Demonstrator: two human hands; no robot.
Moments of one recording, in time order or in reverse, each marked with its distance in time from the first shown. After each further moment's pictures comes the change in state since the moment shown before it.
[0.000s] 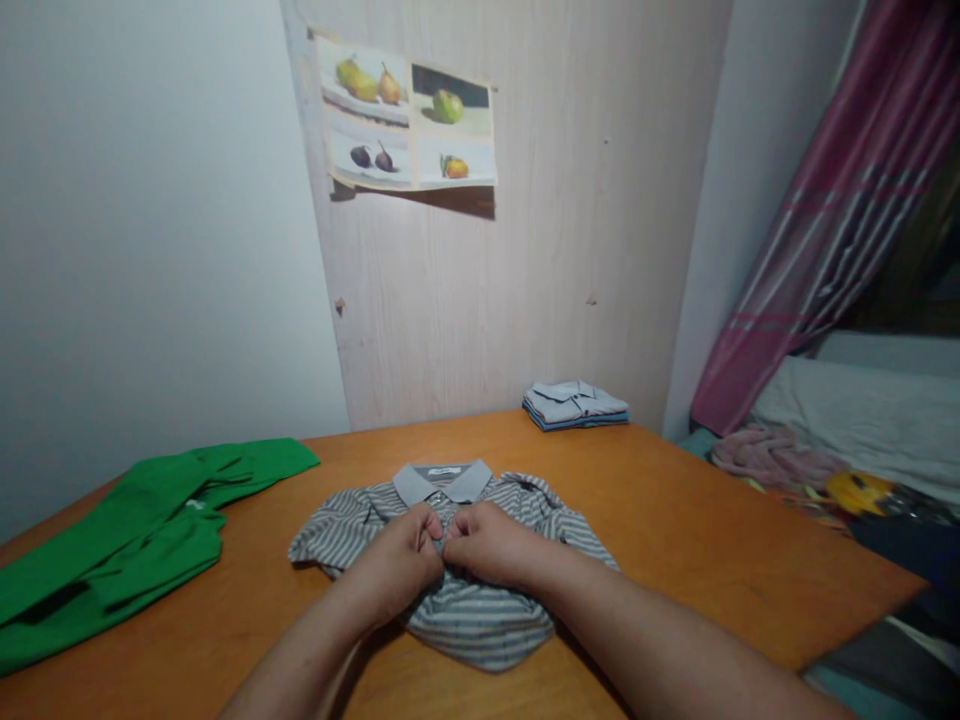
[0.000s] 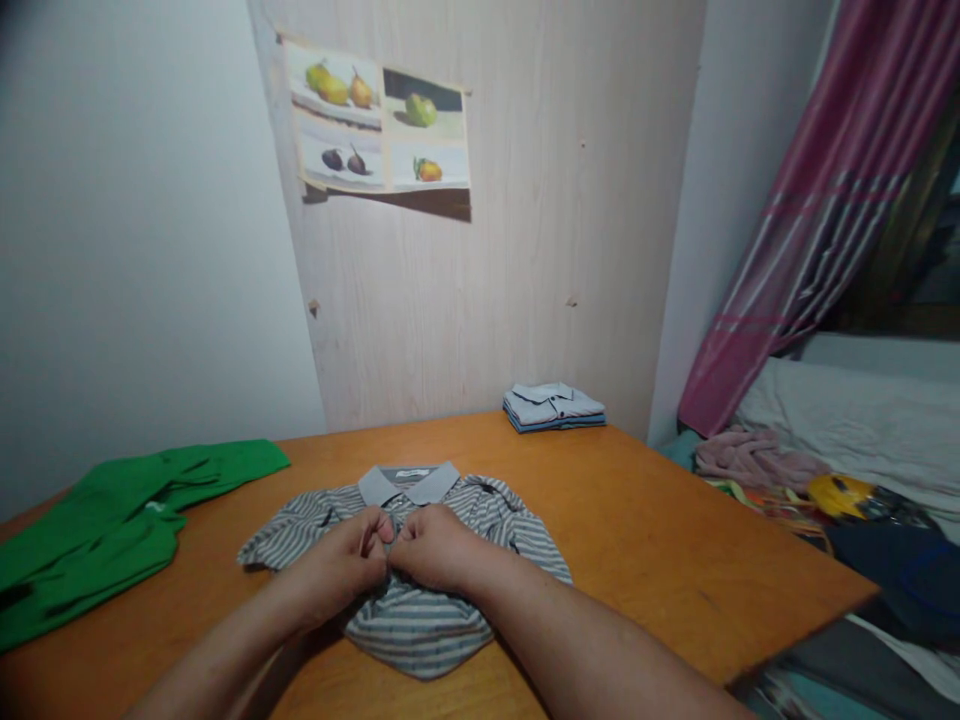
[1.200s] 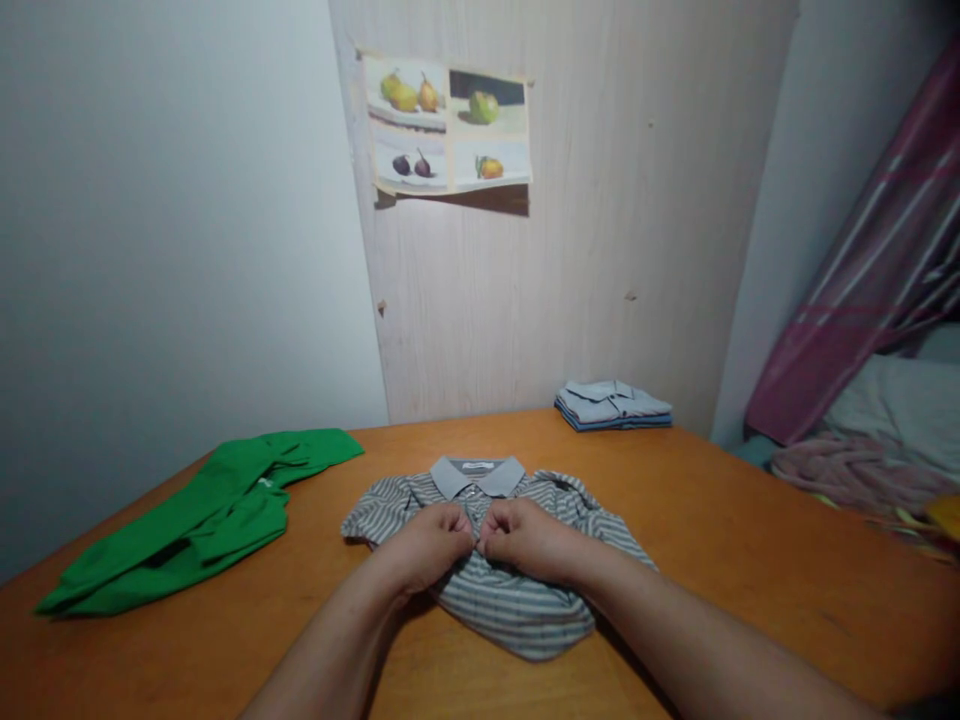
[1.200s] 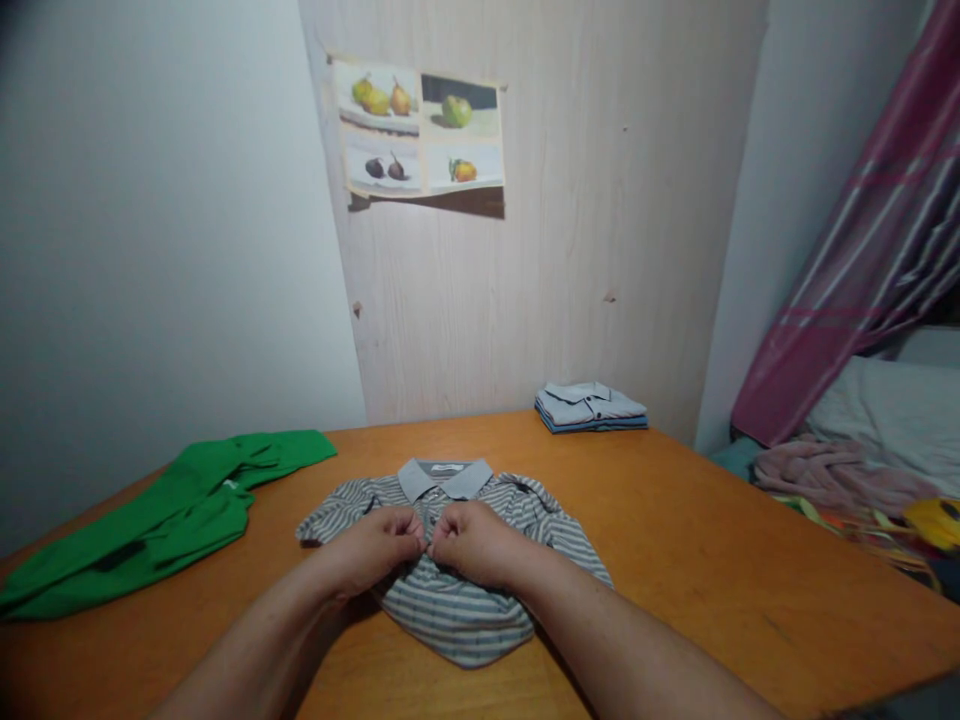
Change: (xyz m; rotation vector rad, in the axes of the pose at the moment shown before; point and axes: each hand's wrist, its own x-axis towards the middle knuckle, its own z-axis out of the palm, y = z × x) left_hand -0.006 0.007 -0.013 0.081 -0.027 -0.124; right_hand -0.011 -0.005 -0.008 -0.024 -0.066 -0.097
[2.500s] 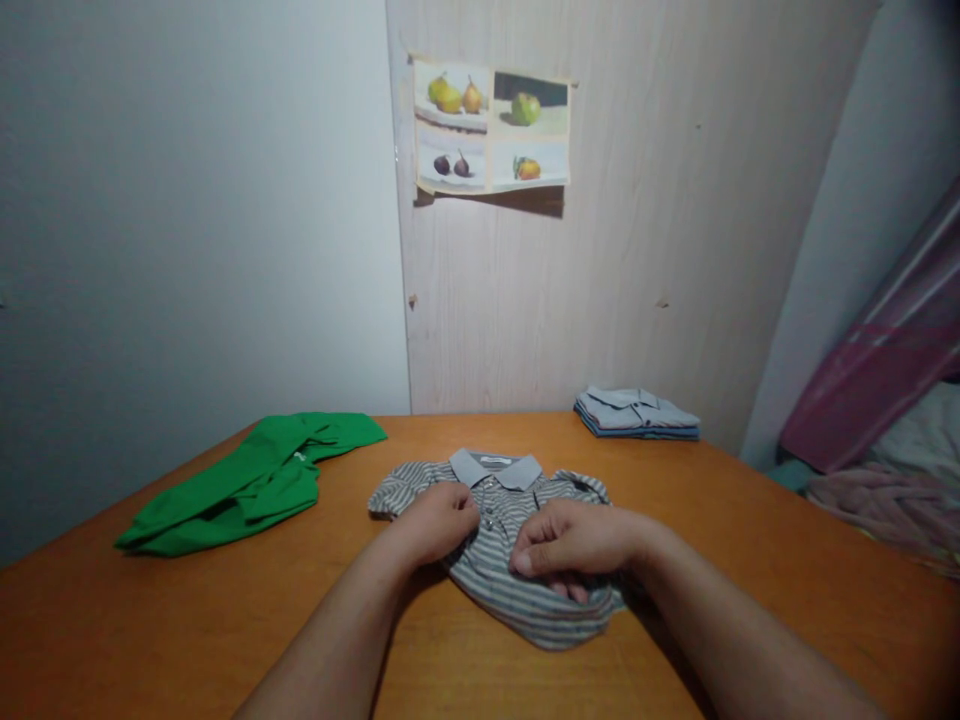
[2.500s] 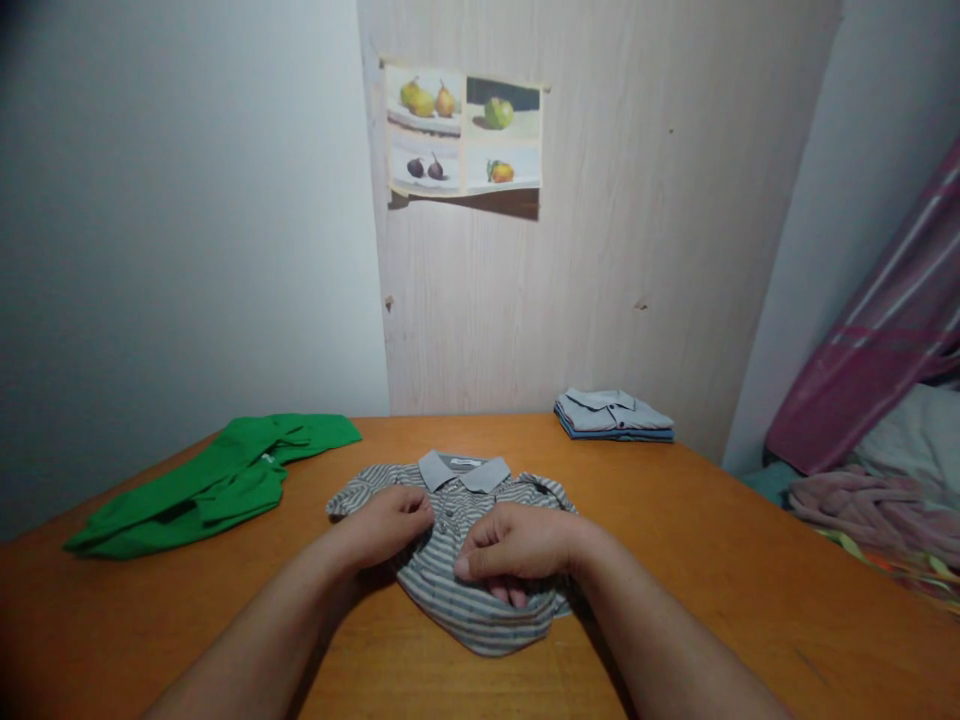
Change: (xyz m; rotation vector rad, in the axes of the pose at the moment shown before) left_hand 0.004 -0.009 -0.015 0.231 0.134 0.158; right_hand -0.028 -0.020 -0.050 0.085 -0.618 0.111
